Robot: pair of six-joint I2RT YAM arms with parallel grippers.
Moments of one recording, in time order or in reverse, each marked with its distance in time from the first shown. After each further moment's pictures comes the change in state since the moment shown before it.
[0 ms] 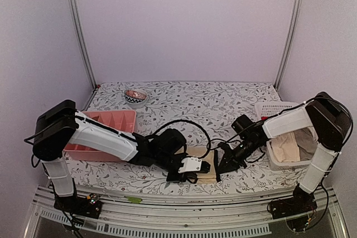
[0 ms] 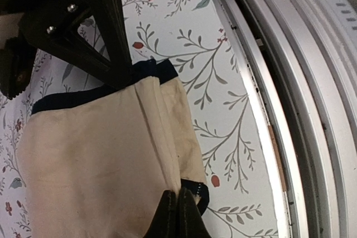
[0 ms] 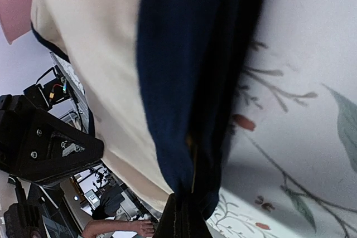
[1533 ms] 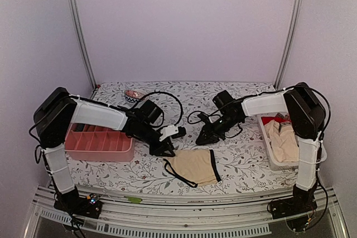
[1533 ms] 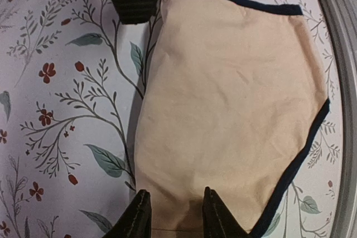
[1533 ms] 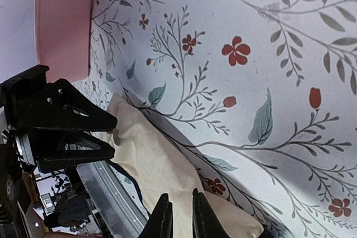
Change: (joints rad) left arm 0.381 0.020 0.106 -0.280 0.187 -0.061; right arm -0.003 0.298 0.525 -0.057 0.087 -0.179
